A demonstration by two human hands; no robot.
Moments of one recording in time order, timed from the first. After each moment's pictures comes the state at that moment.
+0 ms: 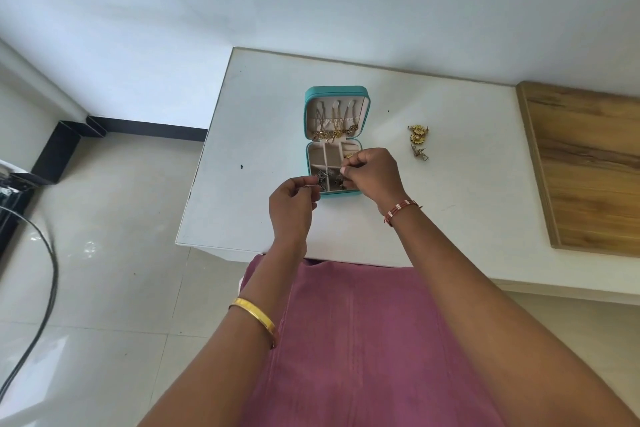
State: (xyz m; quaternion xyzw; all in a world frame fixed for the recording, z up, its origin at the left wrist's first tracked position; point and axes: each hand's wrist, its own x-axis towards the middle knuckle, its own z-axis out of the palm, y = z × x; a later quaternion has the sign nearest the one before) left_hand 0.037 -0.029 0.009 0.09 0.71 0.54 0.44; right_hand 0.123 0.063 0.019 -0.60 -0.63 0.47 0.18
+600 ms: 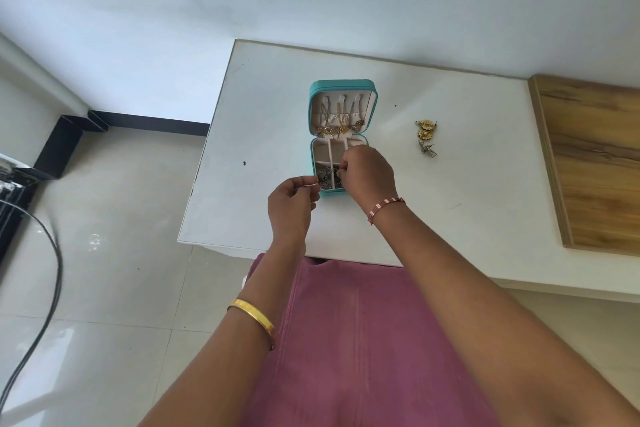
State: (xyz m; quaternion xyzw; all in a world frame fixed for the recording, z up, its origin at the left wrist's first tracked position) left_hand 0.032 -0.029 0.003 0.07 0.72 0.54 0.44; right_hand 0.107 0.065 -0.001 -0.54 -0.82 0.17 0.04
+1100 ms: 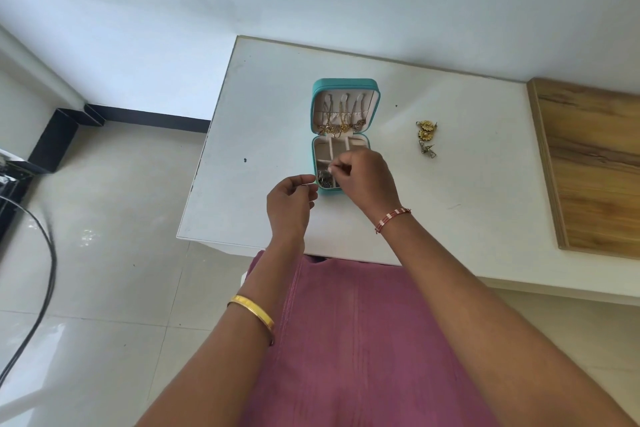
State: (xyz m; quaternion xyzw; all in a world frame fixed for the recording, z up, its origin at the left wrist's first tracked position) left_hand 0.029 -0.032 -0.003 0.07 0.71 0.54 0.44; right_hand 0.113 0.053 0.003 -0.48 -0.83 0.25 0.14
